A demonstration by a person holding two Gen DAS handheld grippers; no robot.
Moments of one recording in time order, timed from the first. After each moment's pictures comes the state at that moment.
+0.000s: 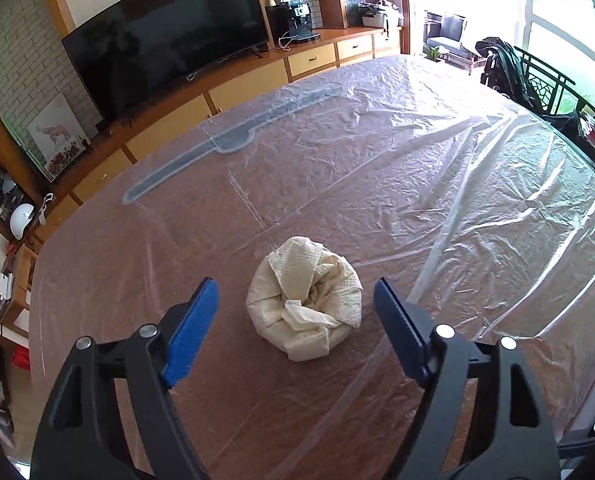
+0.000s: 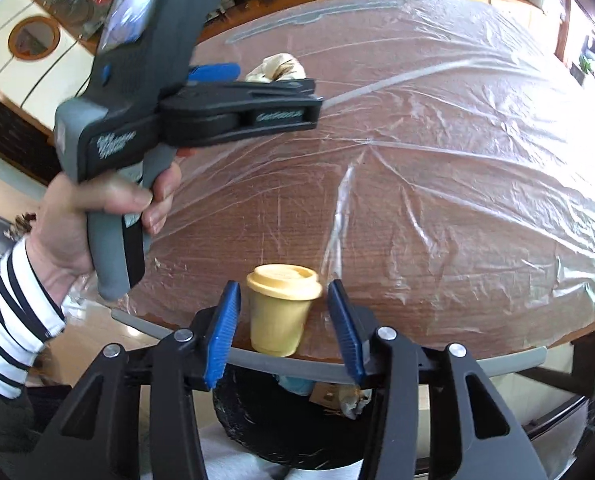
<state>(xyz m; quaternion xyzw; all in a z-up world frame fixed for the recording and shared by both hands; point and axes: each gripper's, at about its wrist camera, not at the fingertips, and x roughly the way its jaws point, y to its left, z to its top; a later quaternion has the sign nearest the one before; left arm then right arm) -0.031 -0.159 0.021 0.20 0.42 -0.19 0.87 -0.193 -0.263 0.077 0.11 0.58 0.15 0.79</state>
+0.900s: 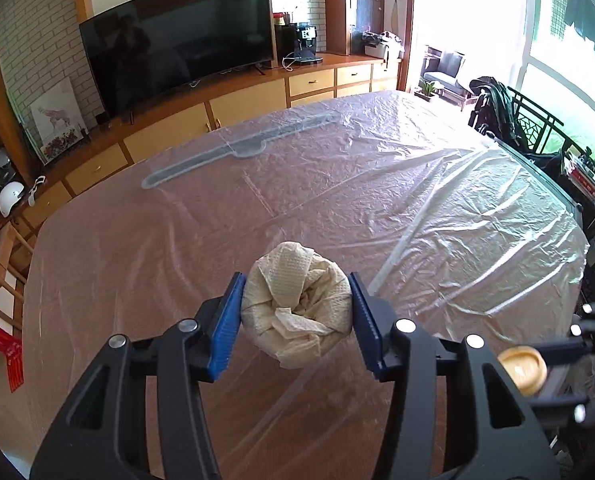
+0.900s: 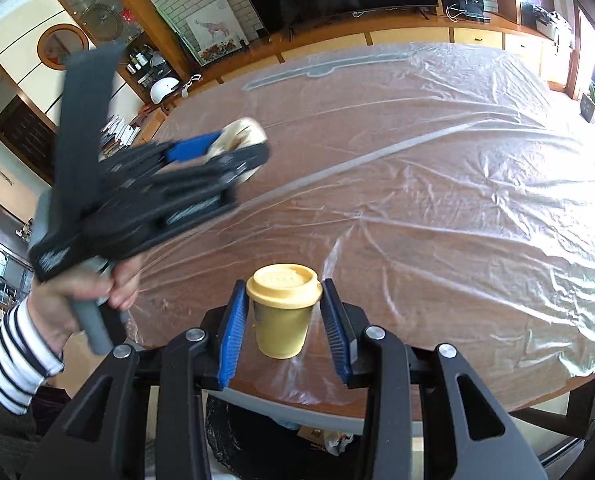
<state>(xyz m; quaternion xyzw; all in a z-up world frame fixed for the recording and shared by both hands) -0.075 -0.124 0.048 0.12 0.40 -0.21 0.88 -0.172 -0.303 0.100 0.11 0.52 0.18 0.83</state>
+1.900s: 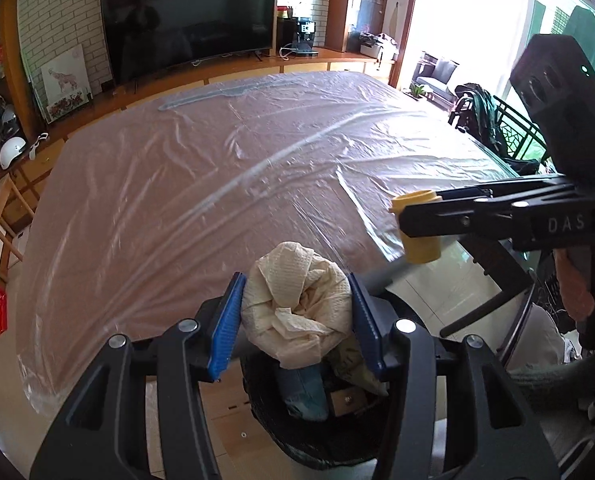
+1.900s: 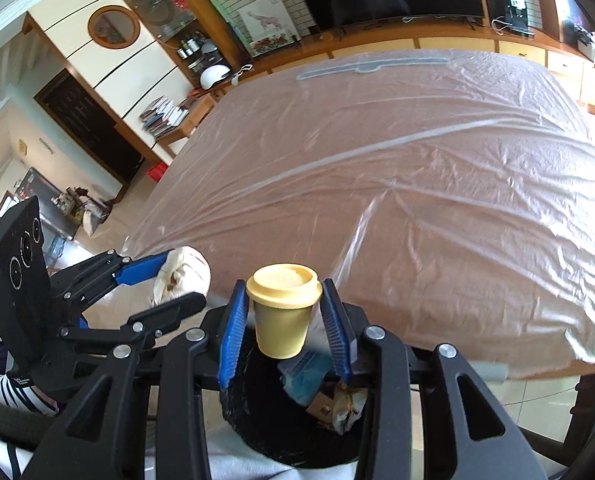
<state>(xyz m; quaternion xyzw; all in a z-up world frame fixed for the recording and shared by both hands) -0.233 -0.095 0.053 0.07 0.42 -0.22 0.88 -0.215 -0.315 0.112 0.10 0.50 0.28 0.81</state>
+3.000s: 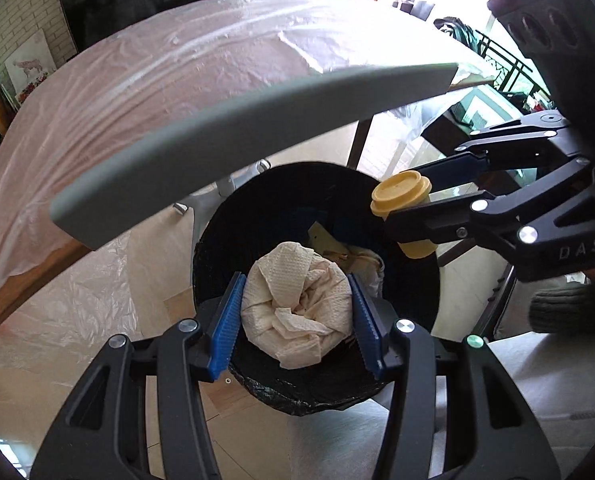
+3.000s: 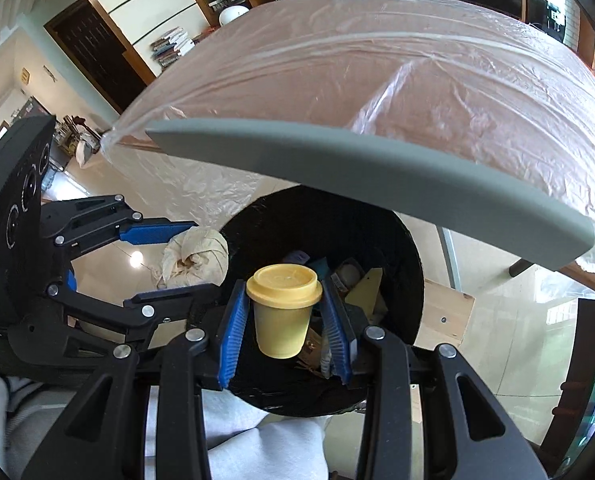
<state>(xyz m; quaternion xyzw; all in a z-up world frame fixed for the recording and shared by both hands) -0.276 -0.114 -0.034 0.13 0.50 -0.25 0.82 -0.278 -0.284 0.040 0.00 0.55 0.30 0.78</state>
